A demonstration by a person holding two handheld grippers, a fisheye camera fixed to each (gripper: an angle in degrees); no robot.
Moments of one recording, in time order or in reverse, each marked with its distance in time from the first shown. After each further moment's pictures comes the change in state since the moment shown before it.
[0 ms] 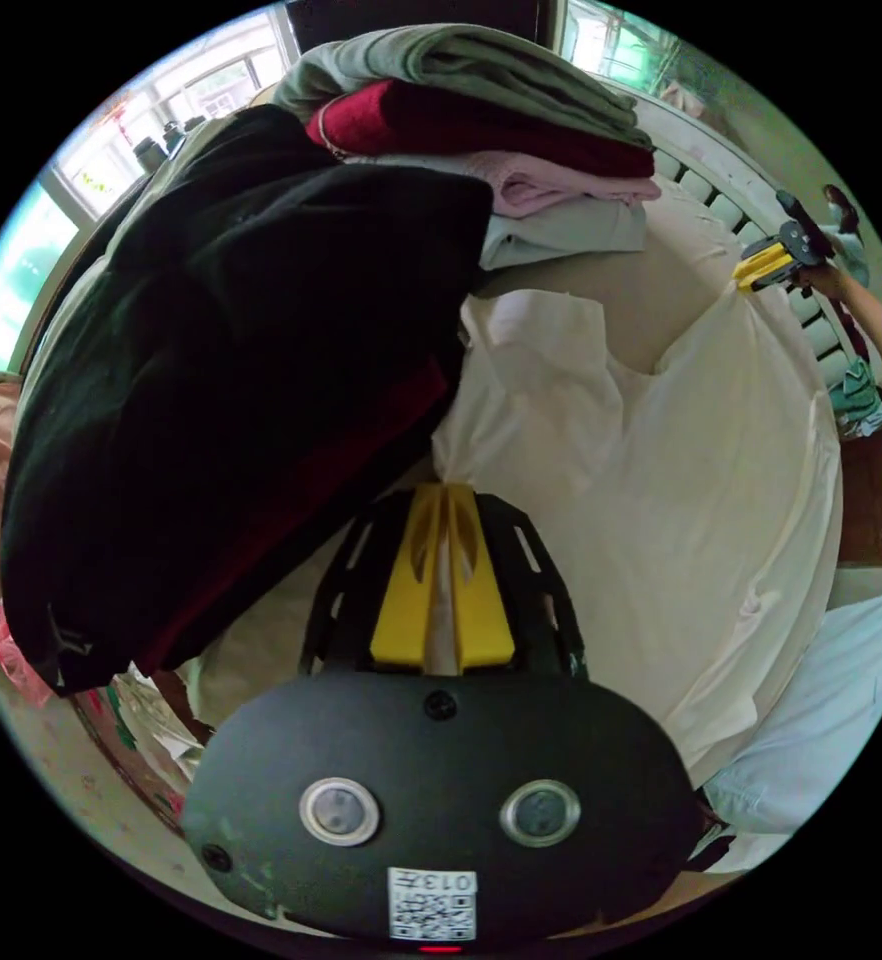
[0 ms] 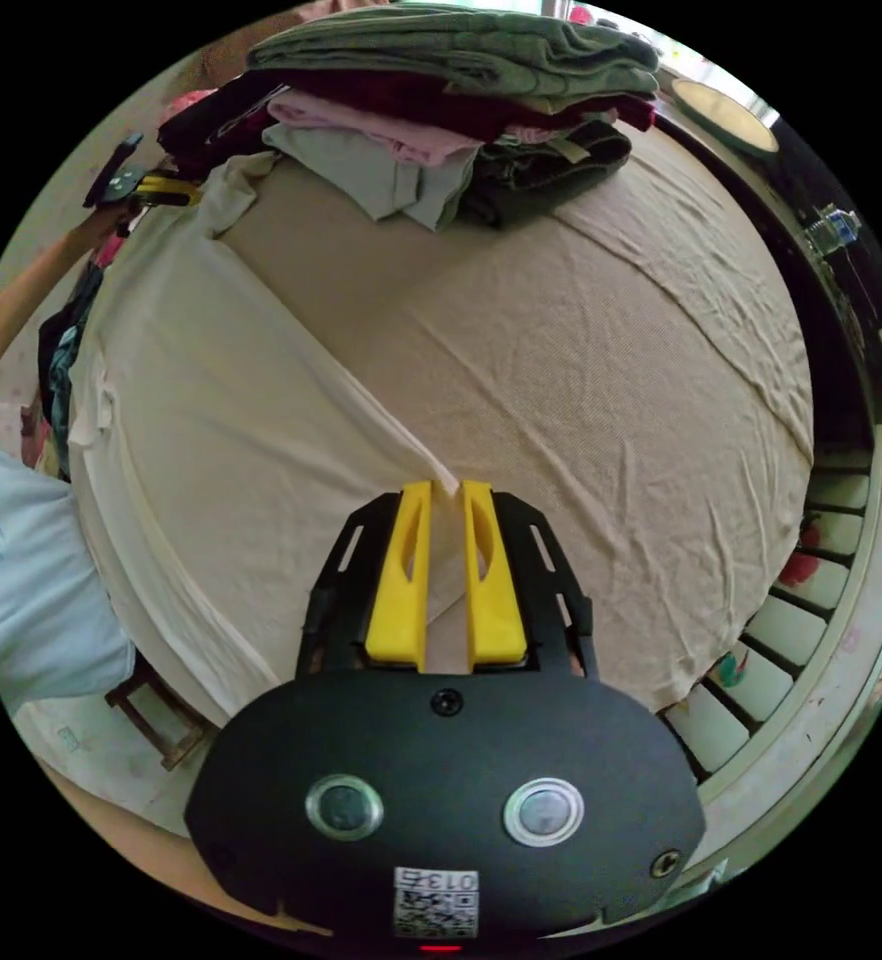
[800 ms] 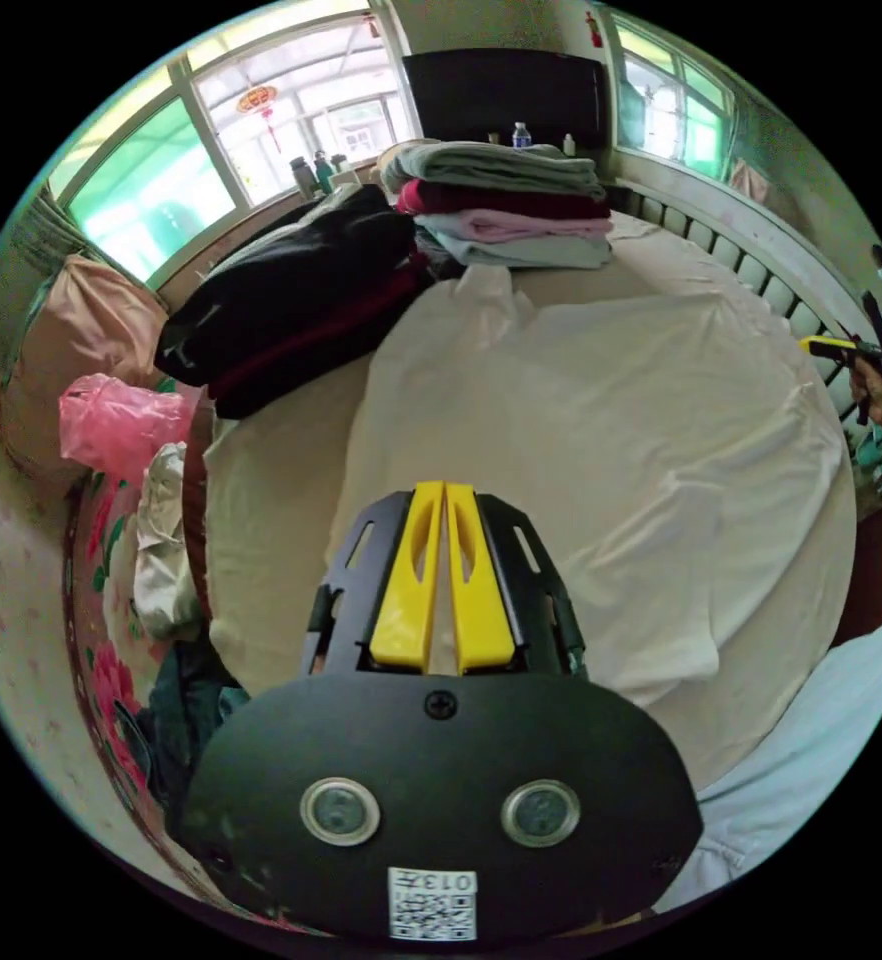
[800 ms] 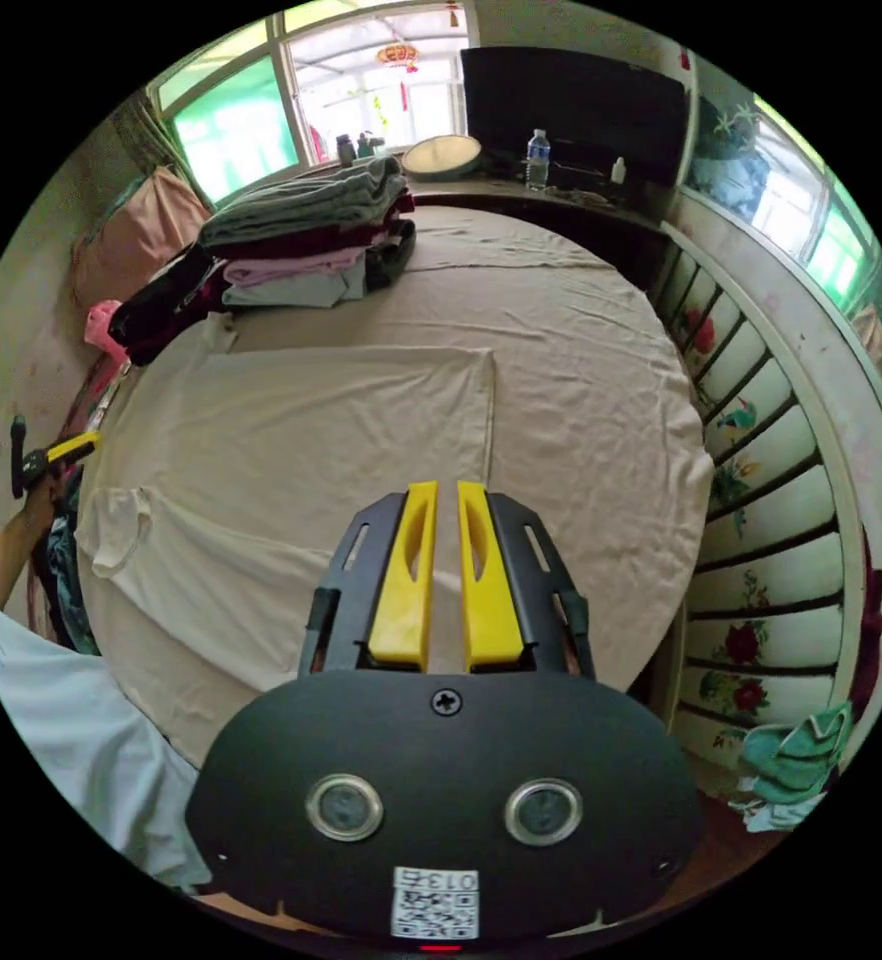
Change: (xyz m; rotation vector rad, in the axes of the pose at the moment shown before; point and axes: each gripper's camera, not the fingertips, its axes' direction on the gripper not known) left arm 0.163 0.178 -0.041 0.220 -0.202 -0.258; right arm -0.099 0.261 0.004 0.447 0.094 0.616
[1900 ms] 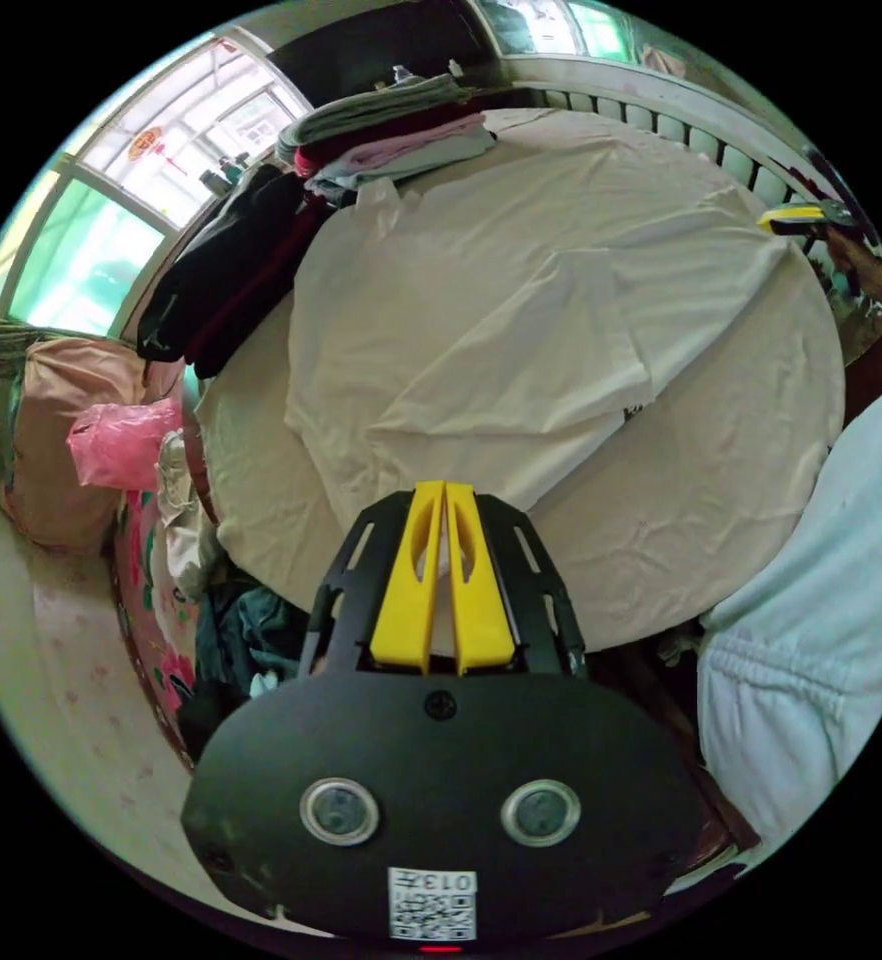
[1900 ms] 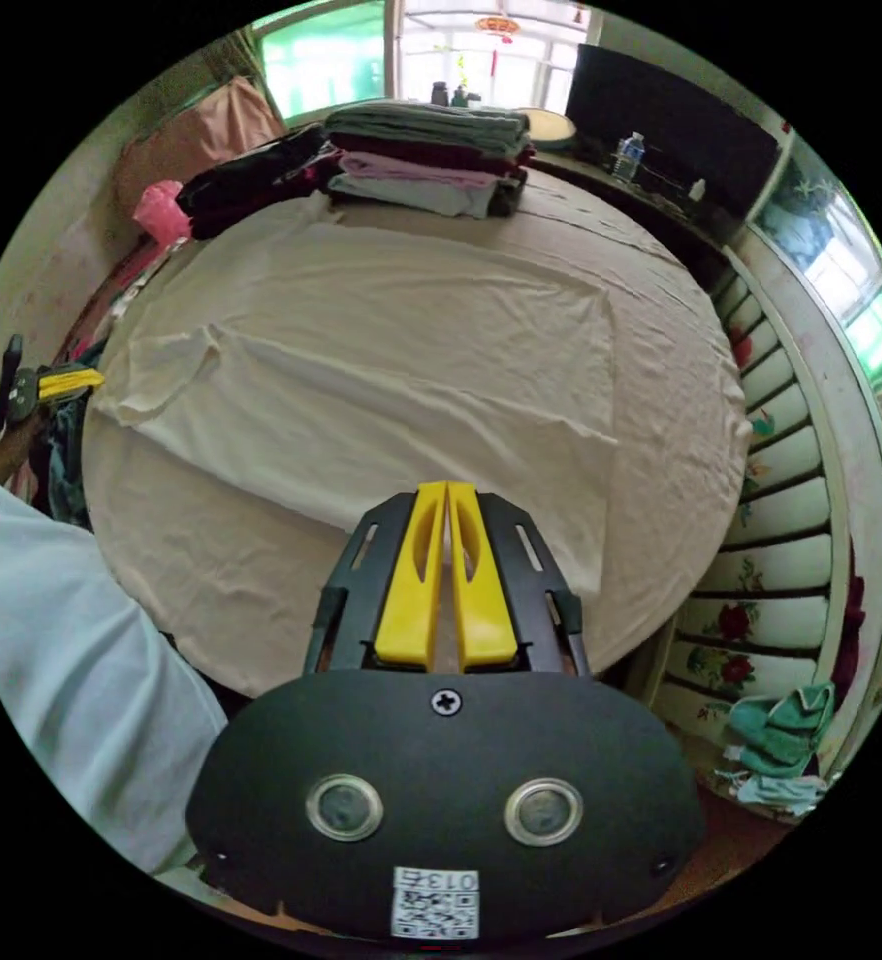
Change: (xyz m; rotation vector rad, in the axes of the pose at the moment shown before) left arm 0.120 0.117 0.009 -0.177 -0.076 0.261; right arm -0.134 0.145 -0.064 -0.119 0.037 -0.183
